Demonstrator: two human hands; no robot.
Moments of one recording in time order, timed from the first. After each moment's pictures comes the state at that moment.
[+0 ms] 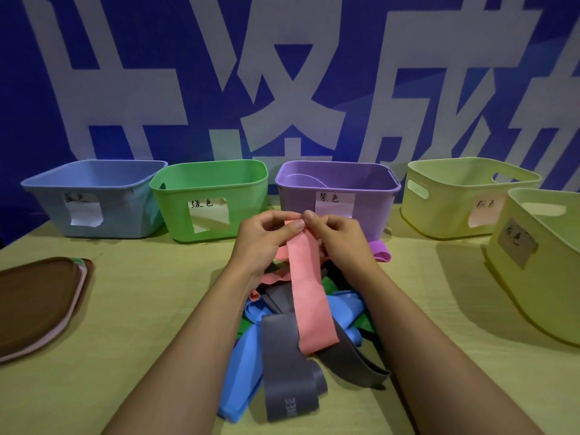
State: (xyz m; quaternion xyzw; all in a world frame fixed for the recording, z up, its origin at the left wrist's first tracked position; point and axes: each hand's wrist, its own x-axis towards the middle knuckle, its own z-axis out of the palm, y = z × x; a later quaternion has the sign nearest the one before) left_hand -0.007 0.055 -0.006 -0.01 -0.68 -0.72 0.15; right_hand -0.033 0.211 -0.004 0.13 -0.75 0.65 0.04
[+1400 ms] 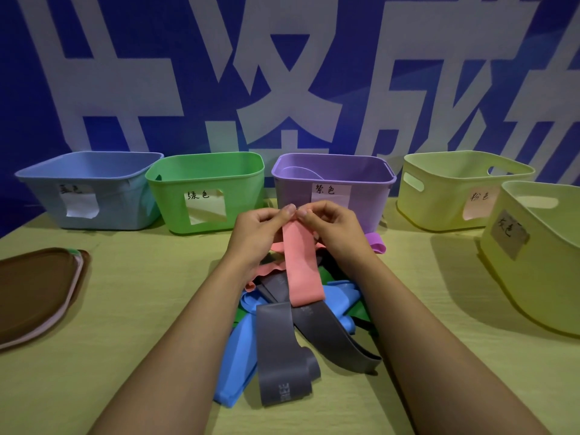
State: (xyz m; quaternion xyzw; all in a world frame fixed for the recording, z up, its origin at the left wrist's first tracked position) left_hand -0.010 0.057 -0.010 0.03 -0.69 -0.71 0.12; right_hand -0.037 0.216 -0.009 0.17 -0.71 0.69 0.02
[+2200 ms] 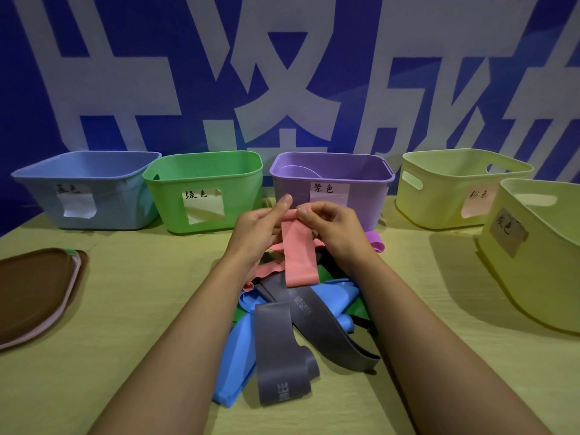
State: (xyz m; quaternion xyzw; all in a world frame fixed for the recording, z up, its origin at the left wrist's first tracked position) left_hand -0.008 0.058 -0.006 0.03 -0.66 -0.74 0.08; right_hand -0.039 0.216 -0.009 0.16 -0.70 0.70 0.00
